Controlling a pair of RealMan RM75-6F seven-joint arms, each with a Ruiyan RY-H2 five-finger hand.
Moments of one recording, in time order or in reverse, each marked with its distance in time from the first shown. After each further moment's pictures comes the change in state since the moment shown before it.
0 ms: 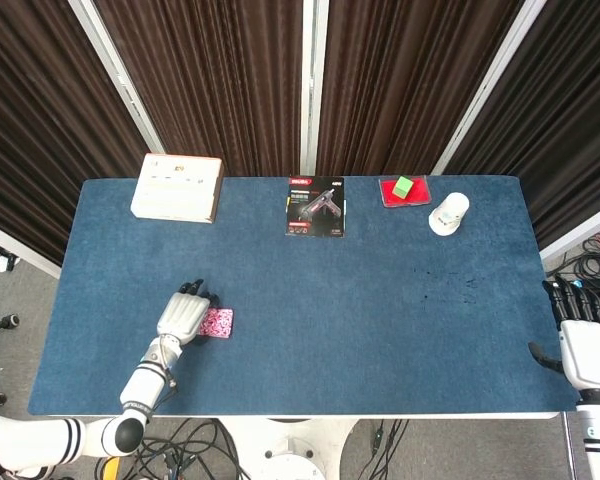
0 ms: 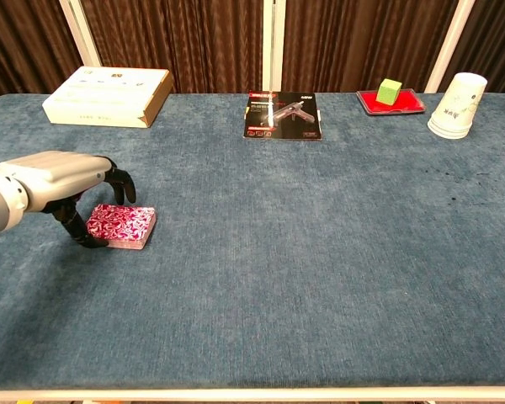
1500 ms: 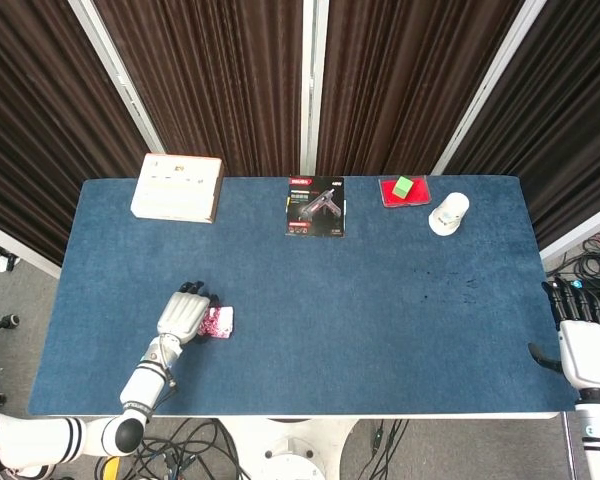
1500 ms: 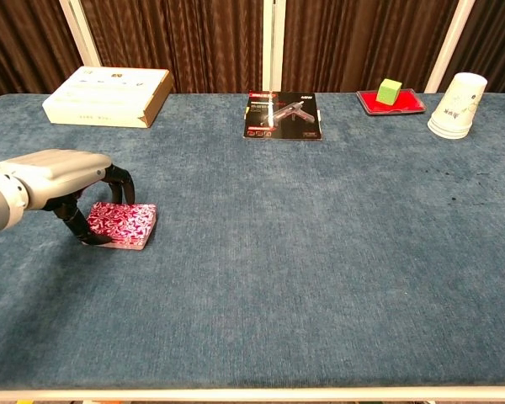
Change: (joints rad) left arm -0.012 -0.005 0.020 0.014 0.016 0.014 -0.060; right arm 0.005 -0.011 0.000 0.017 0.014 -0.015 0.005
